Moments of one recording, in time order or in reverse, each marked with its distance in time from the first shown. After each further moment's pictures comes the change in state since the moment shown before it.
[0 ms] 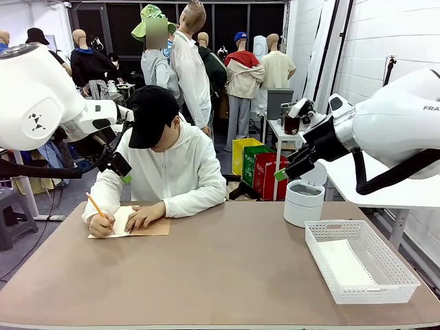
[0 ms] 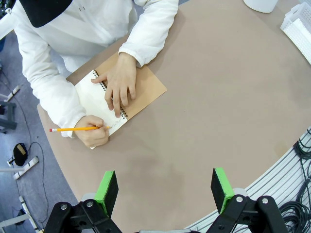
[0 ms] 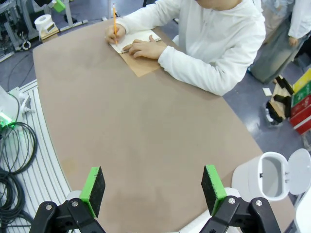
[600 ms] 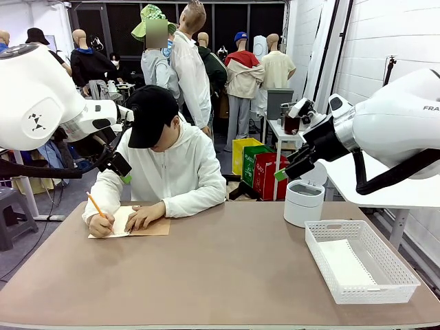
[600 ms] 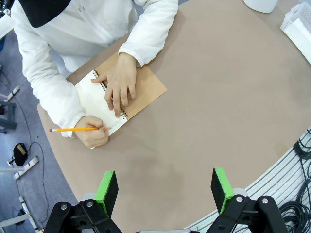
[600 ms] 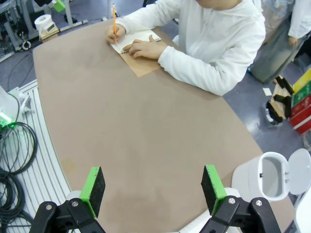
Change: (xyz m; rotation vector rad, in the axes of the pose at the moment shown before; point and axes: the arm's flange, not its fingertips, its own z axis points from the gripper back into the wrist) left arm 0.000 0.000 0.000 0.000 0.000 0.000; right arm 0.000 0.000 0.000 0.000 0.000 0.000
